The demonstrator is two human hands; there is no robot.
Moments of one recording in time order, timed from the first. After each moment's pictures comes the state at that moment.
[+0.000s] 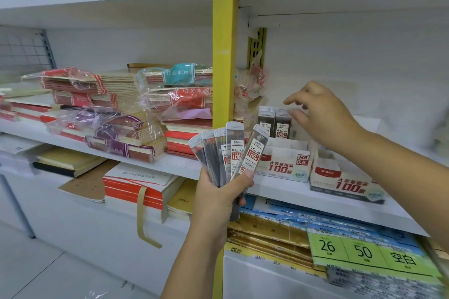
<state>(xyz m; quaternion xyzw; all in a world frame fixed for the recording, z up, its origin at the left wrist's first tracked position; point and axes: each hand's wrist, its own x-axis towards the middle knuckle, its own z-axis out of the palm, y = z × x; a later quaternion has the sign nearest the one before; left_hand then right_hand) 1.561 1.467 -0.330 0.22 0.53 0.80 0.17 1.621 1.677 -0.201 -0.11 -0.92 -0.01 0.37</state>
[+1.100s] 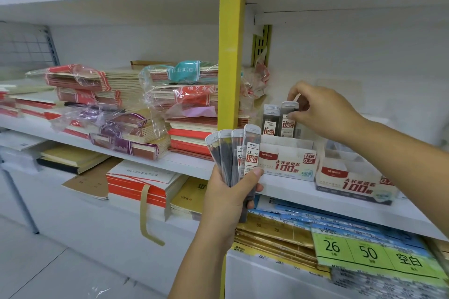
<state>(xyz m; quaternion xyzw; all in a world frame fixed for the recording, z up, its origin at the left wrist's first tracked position) 1.564 1.472 -0.330 0.24 0.54 0.79 0.18 1.610 1.681 -0.194 -0.11 -0.94 0.02 0.32</state>
